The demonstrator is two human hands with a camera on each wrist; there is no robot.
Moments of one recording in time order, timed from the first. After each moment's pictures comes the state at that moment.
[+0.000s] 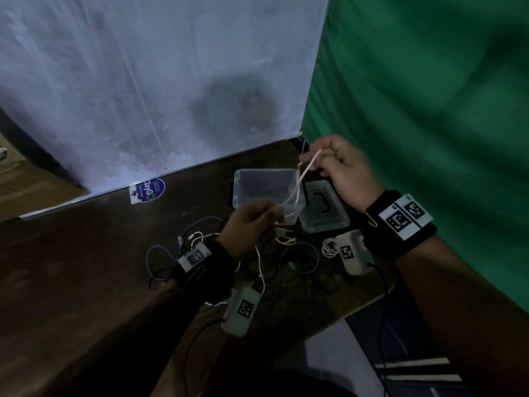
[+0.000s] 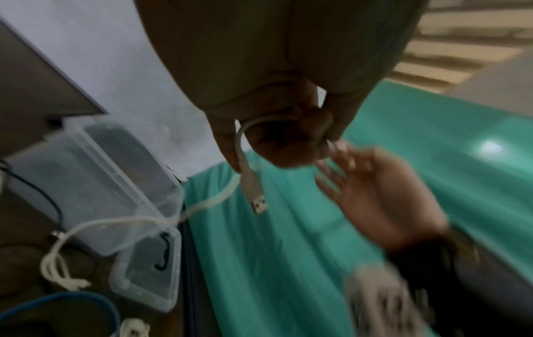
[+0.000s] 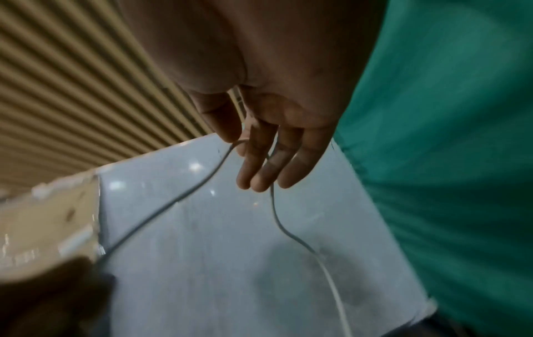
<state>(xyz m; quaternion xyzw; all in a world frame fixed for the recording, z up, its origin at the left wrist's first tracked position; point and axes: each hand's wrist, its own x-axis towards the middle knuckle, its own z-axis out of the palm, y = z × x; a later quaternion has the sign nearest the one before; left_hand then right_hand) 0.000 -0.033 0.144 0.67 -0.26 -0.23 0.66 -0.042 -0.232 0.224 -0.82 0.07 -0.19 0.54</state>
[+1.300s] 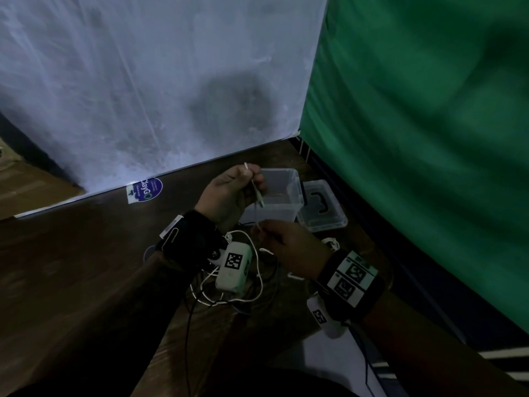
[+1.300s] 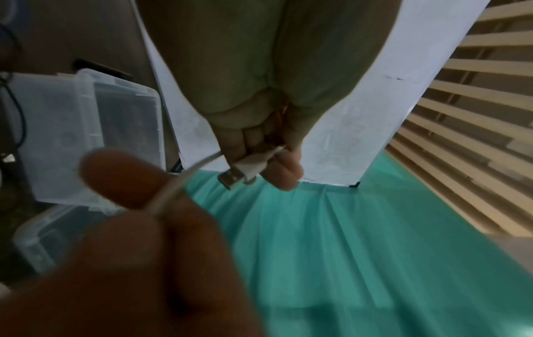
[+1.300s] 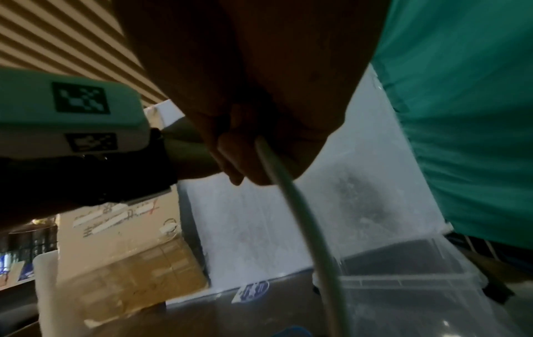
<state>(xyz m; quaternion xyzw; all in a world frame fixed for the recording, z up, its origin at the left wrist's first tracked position) 0.041 -0.025 0.176 0.49 -0.19 -0.29 0.80 -0.075 -0.155 0.144 -0.90 -0.02 -0.01 0.43</state>
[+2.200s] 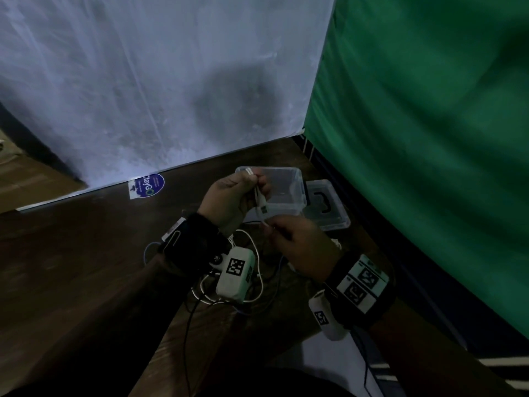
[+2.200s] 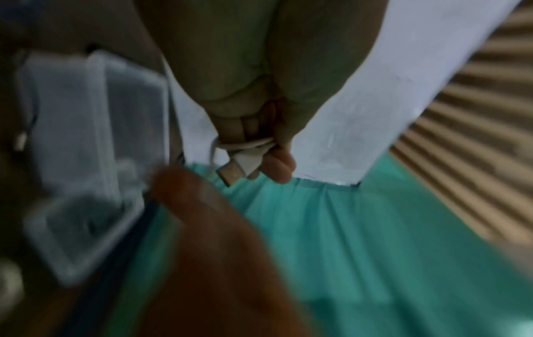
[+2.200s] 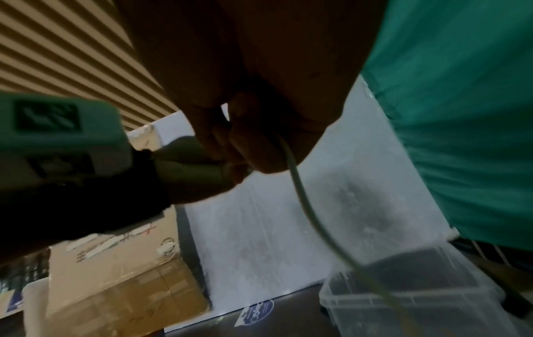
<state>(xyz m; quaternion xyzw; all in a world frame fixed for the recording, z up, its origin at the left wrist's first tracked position) 0.040 -0.029 0.169 0.48 -0.13 -0.28 0.82 -0.077 -0.164 0.149 -0.90 -0.05 -0.09 0.42</state>
